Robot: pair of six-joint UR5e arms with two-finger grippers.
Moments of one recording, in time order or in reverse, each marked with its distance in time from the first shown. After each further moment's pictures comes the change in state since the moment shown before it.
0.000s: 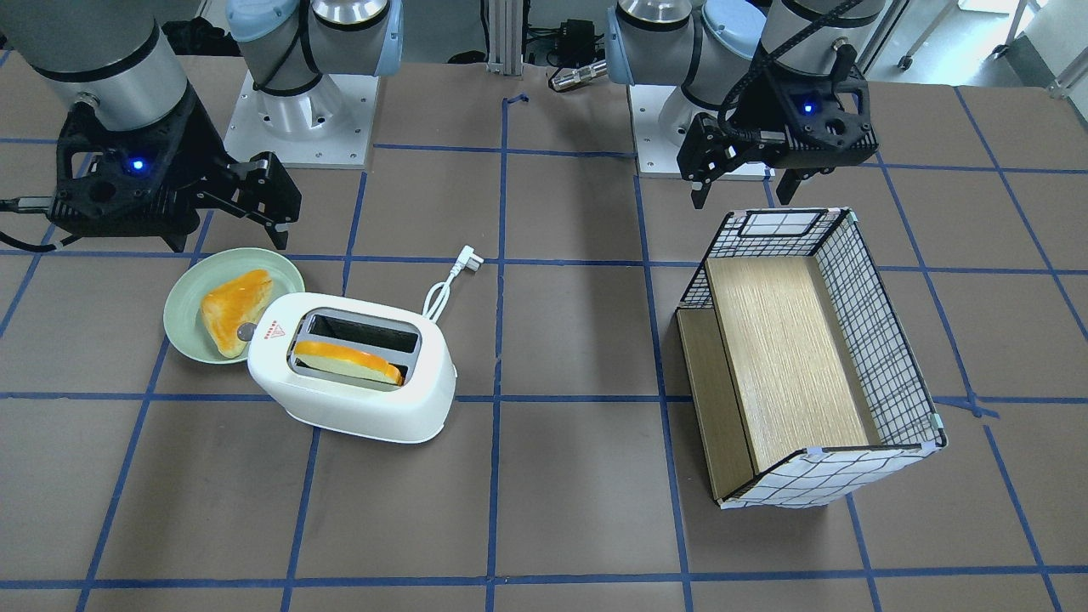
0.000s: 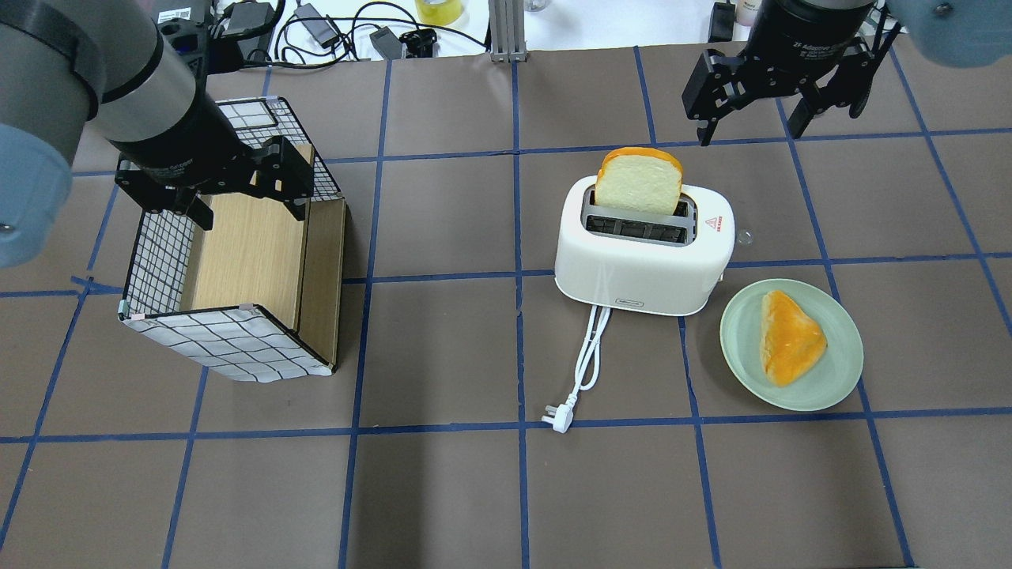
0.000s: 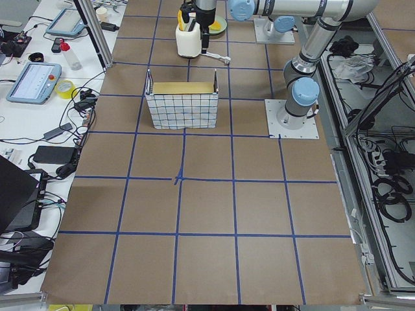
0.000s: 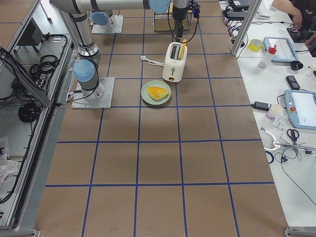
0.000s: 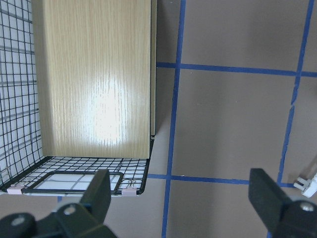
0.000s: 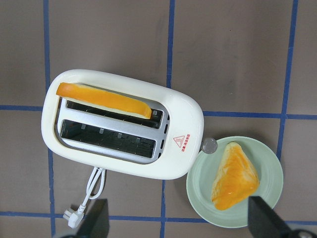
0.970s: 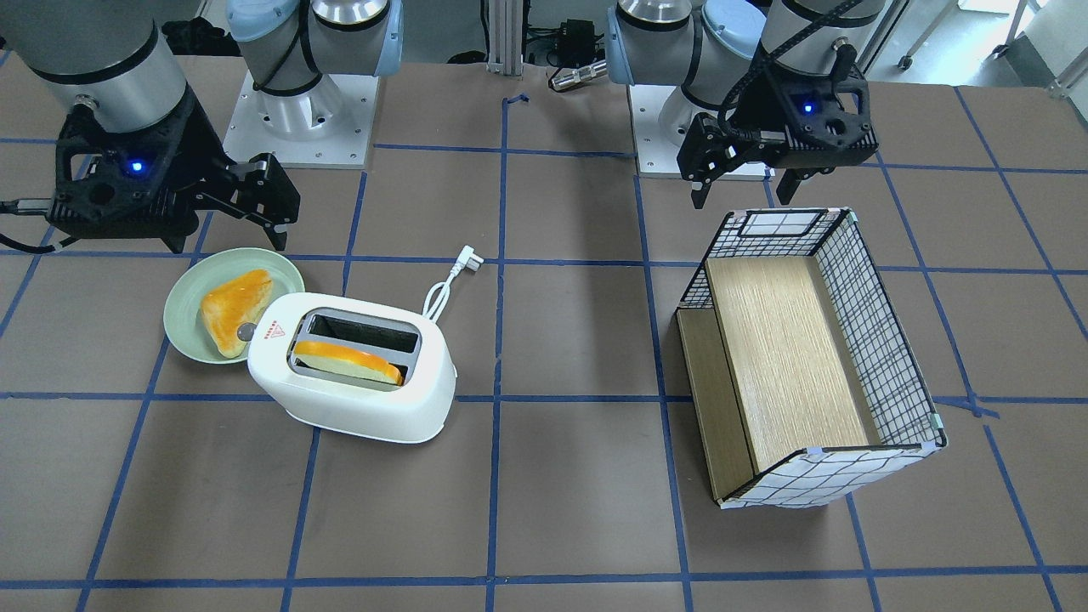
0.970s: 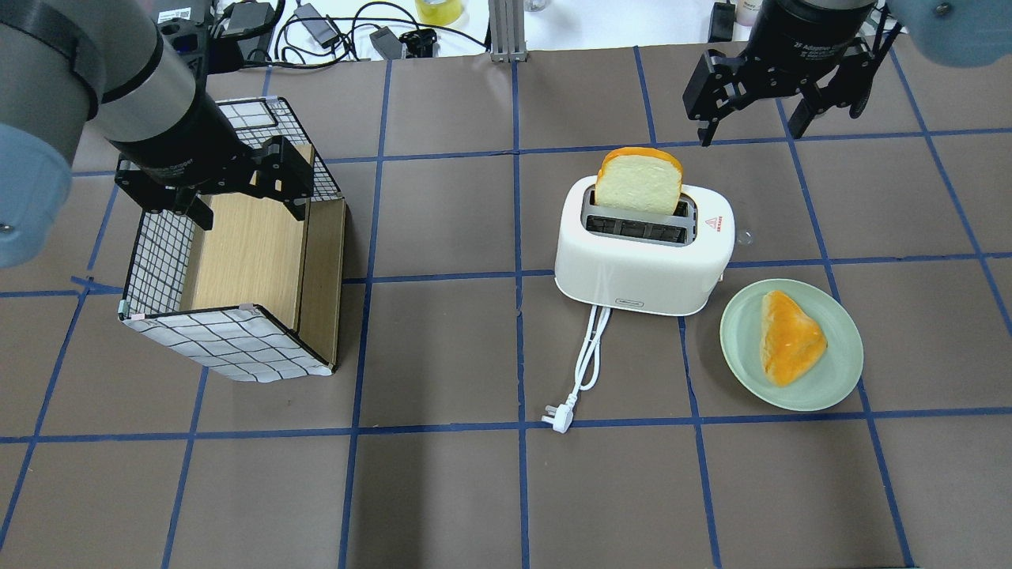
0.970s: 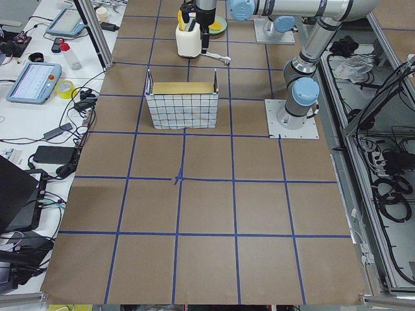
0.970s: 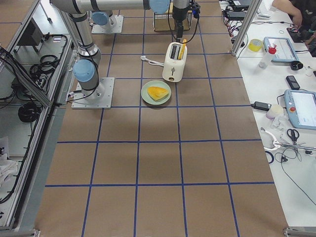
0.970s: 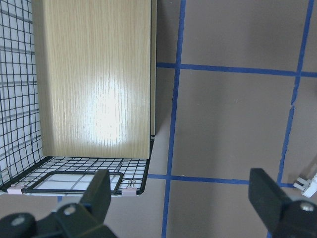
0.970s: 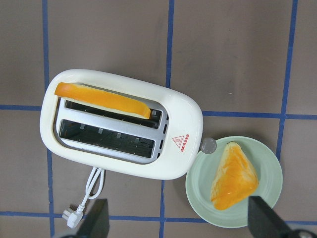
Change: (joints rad) left arm 0.000 0.000 0.000 0.000 0.000 0.000; right arm -0.008 0.002 0.000 -0.003 -0.002 -0.026
